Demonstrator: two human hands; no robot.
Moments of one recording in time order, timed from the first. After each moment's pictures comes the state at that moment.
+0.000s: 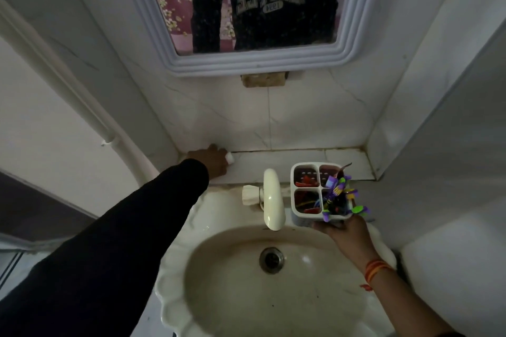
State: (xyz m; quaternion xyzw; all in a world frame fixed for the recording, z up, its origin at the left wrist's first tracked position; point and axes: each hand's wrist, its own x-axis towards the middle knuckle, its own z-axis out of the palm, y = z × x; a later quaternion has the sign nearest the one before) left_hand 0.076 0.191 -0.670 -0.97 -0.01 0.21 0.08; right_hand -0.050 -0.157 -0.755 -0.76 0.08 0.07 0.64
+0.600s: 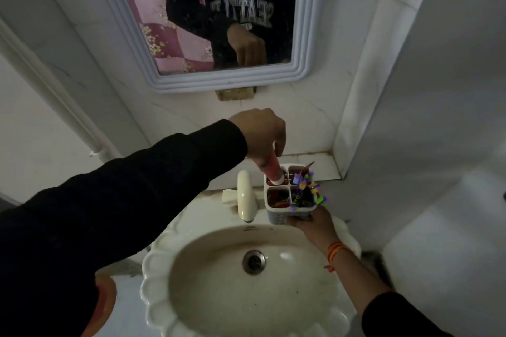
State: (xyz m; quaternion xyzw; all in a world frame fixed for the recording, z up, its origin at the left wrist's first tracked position) left_hand 0.012 0.013 -0.472 -0.96 0.23 0.14 0.03; right_hand -0.057 -0.154 -0.729 -0.78 0.07 0.06 0.62
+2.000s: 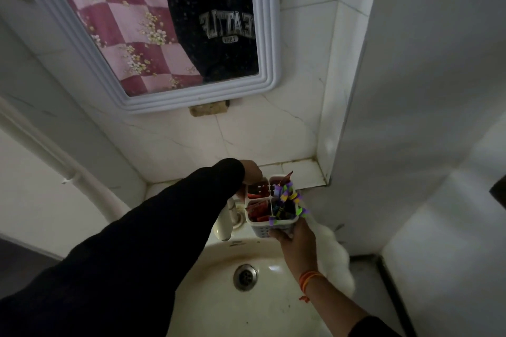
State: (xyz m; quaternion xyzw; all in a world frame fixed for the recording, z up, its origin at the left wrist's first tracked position) left_hand 0.048 -0.020 -0.570 -0.93 -0.04 0.35 -0.14; right_hand -0.081 -0.142 -0.747 -0.79 0.11 -0.05 0.60
